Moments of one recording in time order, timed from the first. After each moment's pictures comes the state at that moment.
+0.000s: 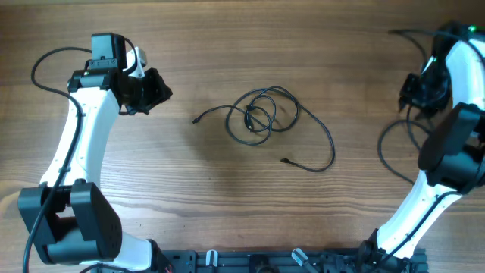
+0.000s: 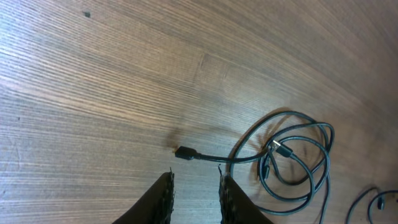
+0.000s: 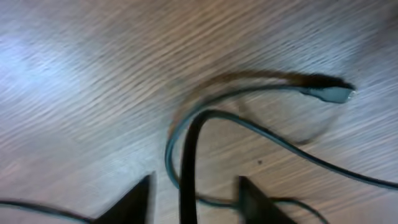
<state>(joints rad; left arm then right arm) 0.06 1.68 1.33 -0.83 0.35 -0.39 -0.33 2.19 1.84 -1.38 0.06 0.21</state>
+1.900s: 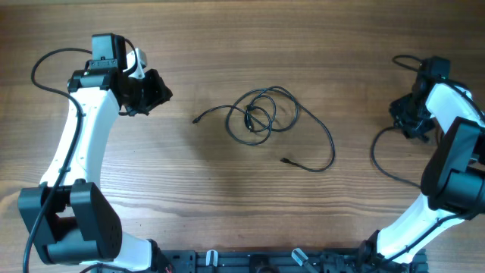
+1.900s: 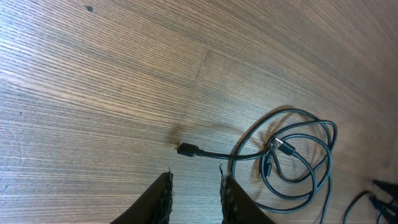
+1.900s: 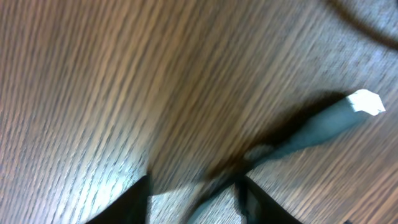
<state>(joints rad) 0.06 1.68 1.33 -0.84 0.35 -0.39 -0.34 1.98 1.26 -0.72 0.14 0.79</state>
